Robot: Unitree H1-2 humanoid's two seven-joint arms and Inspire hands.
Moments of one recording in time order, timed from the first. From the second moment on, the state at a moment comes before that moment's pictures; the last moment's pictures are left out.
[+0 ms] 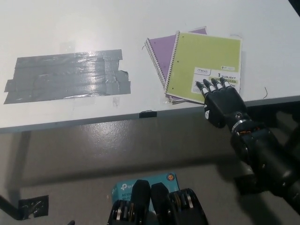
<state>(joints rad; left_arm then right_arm) 0.15 0.43 -0.10 0.10 -0.06 0.34 -0.38 -0.75 -0.35 0.70 0.60 -0.95 0.15 0.06</state>
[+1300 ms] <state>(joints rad) 0.13 0.43 -0.11 0.09 -0.05 0.34 -0.39 -0.88 -0.50 0.95 0.74 -1.15 -0.07 -0.17</state>
